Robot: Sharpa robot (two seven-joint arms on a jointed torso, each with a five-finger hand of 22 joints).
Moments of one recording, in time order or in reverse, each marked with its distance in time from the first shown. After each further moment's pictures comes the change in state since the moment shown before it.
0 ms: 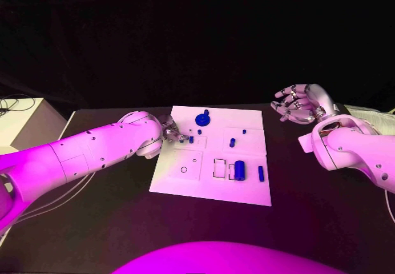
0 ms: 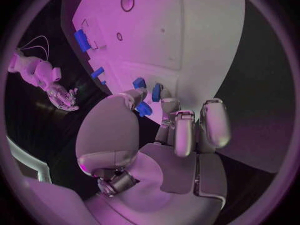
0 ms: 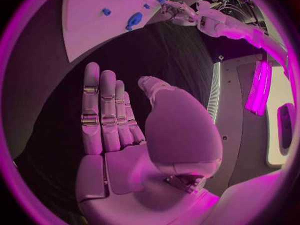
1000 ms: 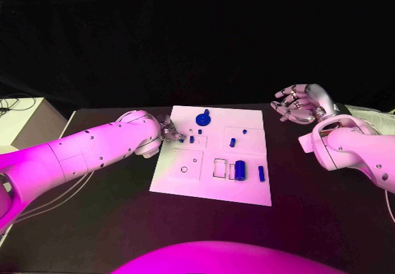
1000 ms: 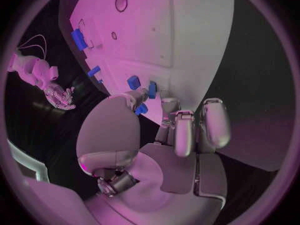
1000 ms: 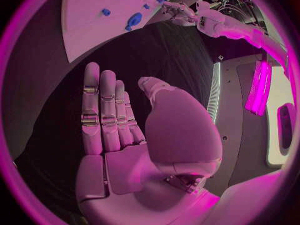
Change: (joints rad) left arm 0.000 -0.006 0.005 -0.008 -0.002 0.001 -0.017; left_hand 0.013 0.013 0.035 -0.004 0.004 0.000 0.000 0.000 -0.007 0.000 0.000 0.000 0.000 0.000 0.000 0.000 0.000 0.000 0.000 0.000 0.000 0.000; right arm 0.000 0.001 0.000 0.001 0.000 0.001 0.000; right_hand -0.004 0.004 0.000 0.000 0.006 0.000 0.000 0.000 0.000 0.000 0.000 0.000 -0.001 0.000 0.000 0.000 0.001 0.000 0.000 0.000 0.000 -0.003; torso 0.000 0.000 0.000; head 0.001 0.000
